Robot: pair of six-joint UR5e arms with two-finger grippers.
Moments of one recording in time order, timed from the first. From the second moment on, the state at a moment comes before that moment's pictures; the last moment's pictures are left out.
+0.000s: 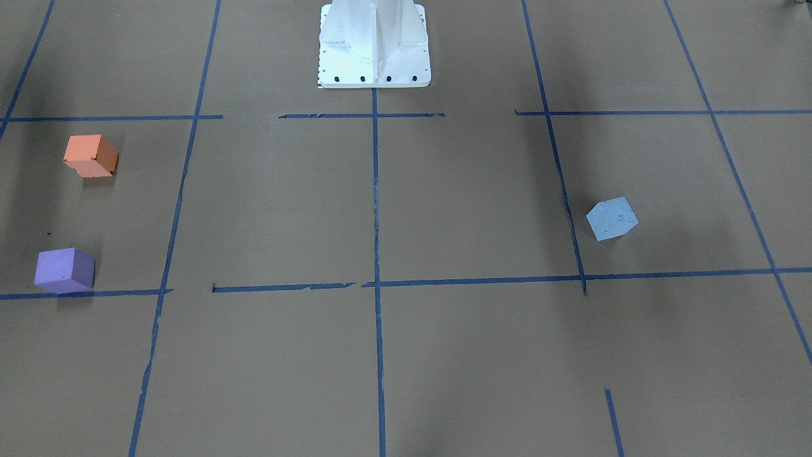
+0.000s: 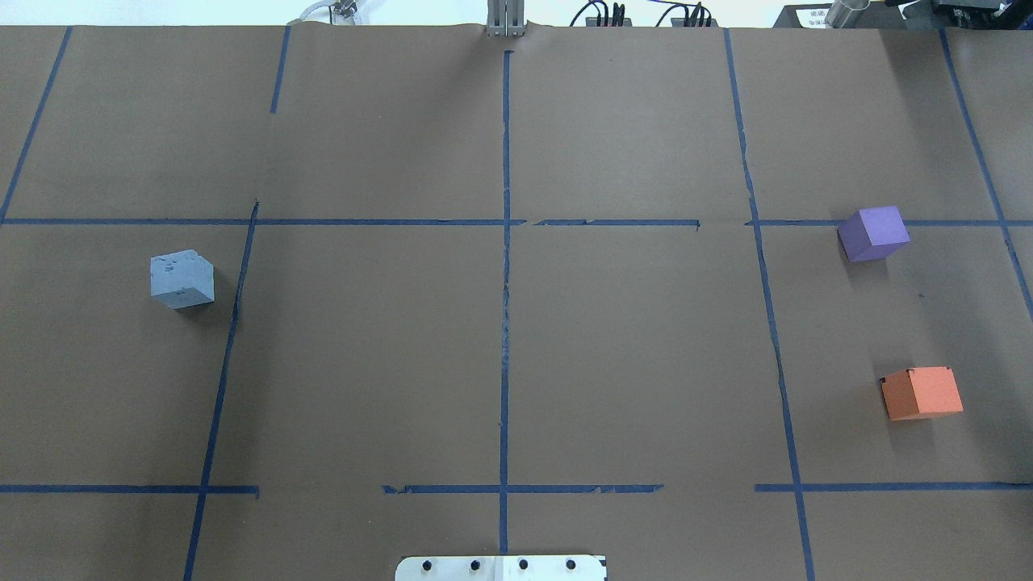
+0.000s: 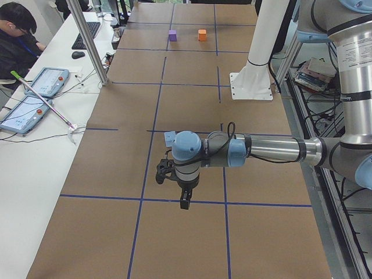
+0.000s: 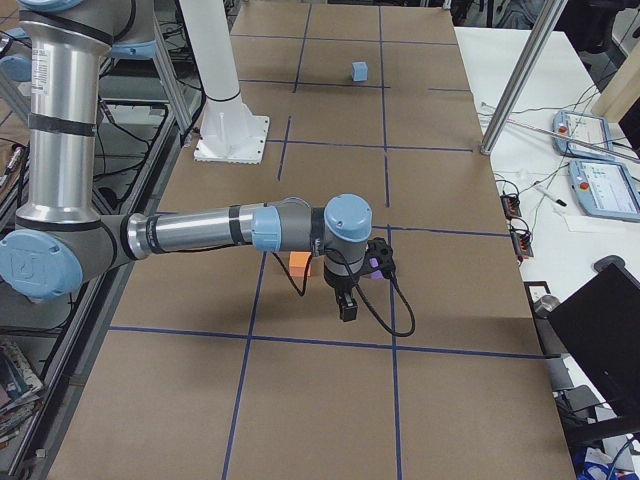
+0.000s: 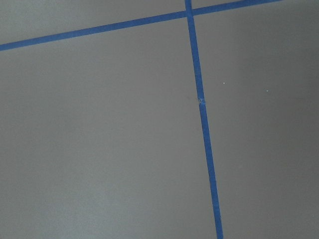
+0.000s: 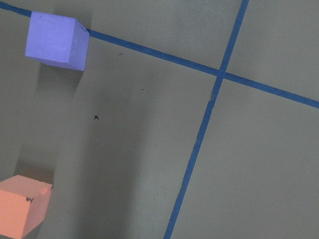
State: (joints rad) left arm -1.58 -1.33 -1.86 -1.49 -2.29 0.18; right arm 1.53 -1.70 1.86 -1.70 2.33 -0.26
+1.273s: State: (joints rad) left arm -1.54 -1.43 -1.89 -1.71 -2.48 0.02; right arm 1.55 -1.72 1.89 -1.70 2.33 -0.23
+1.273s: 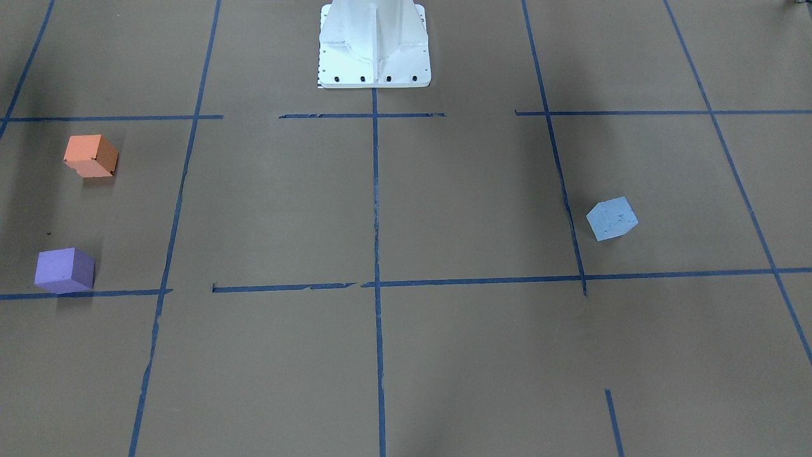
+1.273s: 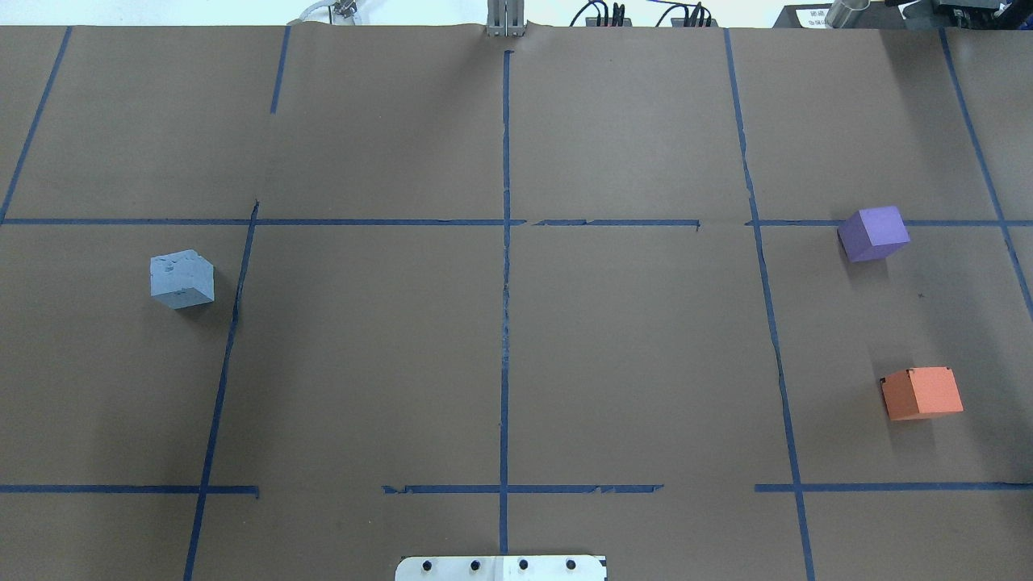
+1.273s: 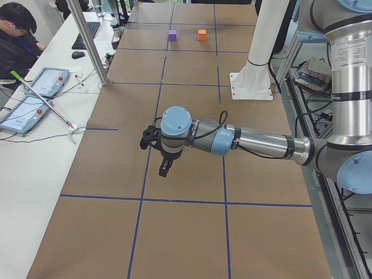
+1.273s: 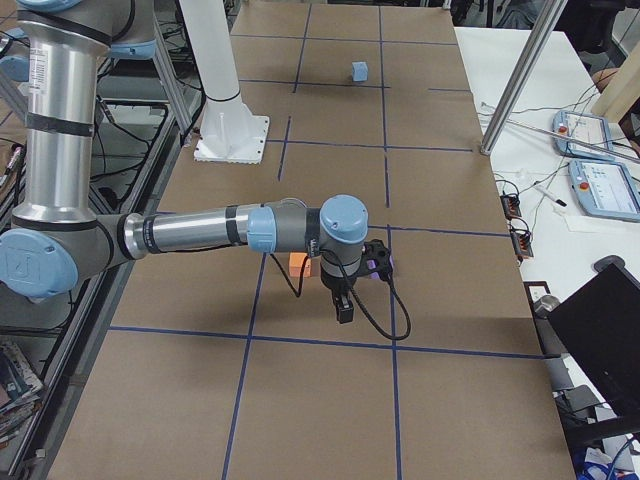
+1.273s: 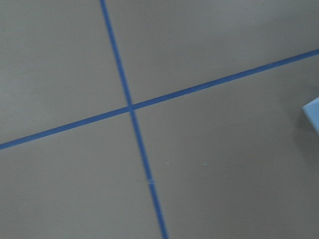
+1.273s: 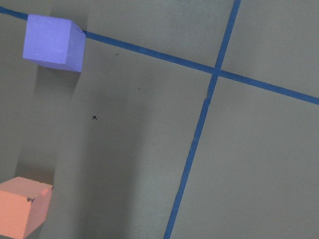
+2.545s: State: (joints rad) left arm -0.96 -1.68 -1.80 -1.80 -2.17 -0.95; right arm 1.55 -1.74 1.96 -1.69 2.34 -0.15
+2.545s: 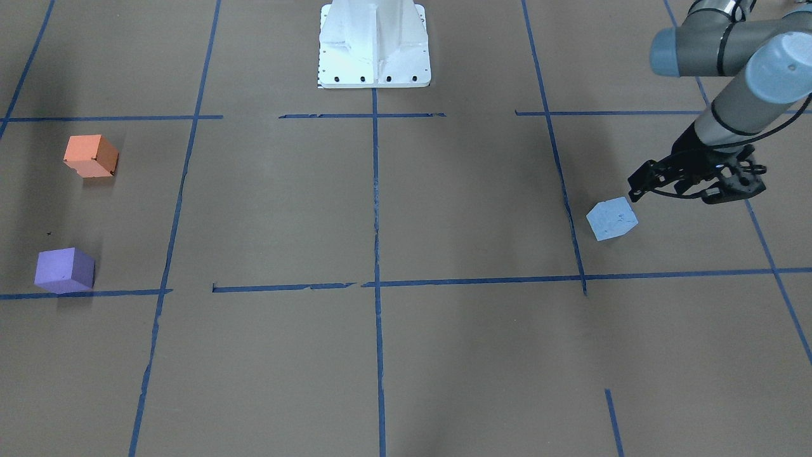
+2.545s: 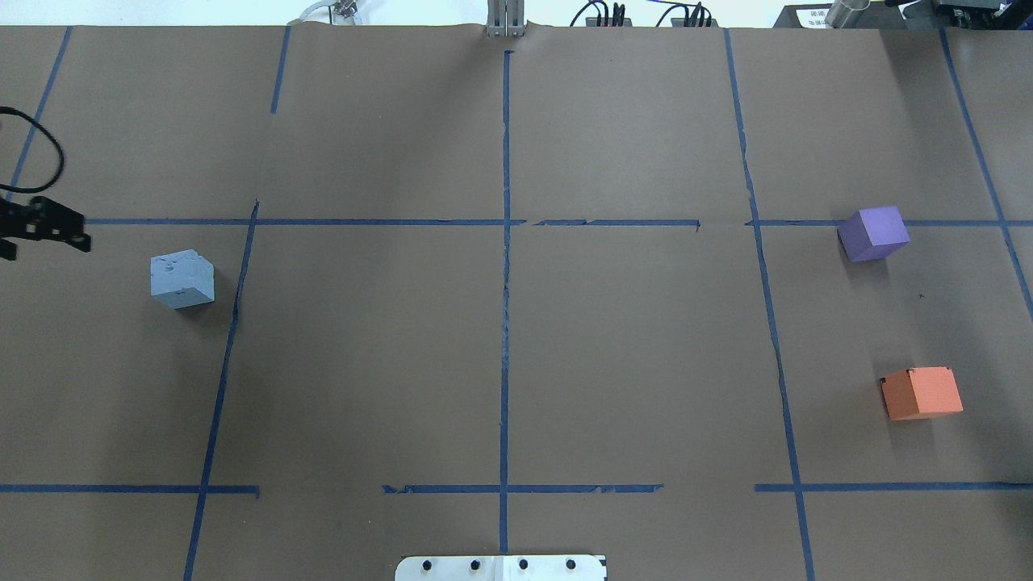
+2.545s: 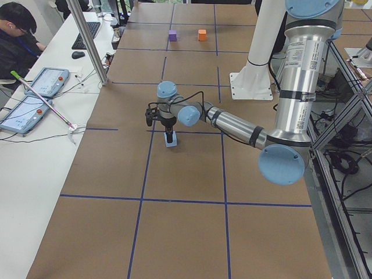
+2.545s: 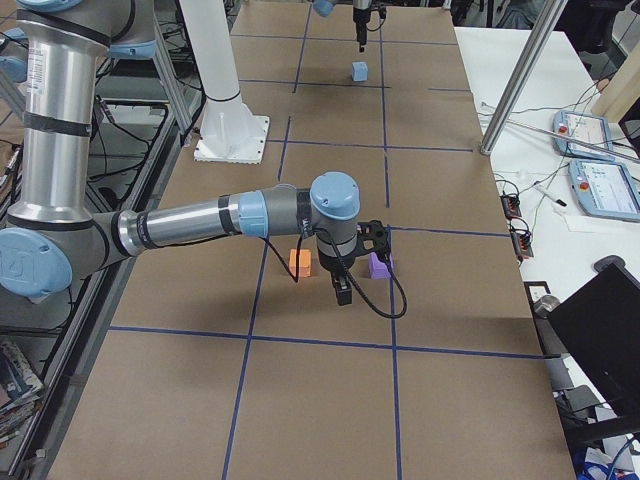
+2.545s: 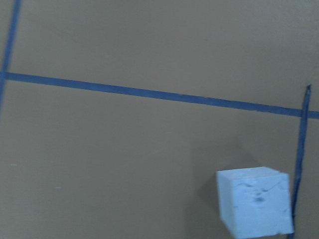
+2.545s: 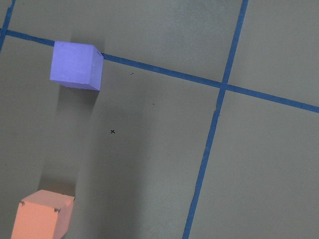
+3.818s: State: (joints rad) left arm -0.89 -1.76 -1.61 -1.89 -2.14 -0.97; right arm 1.55 -1.76 1.96 -1.69 2.34 -0.16
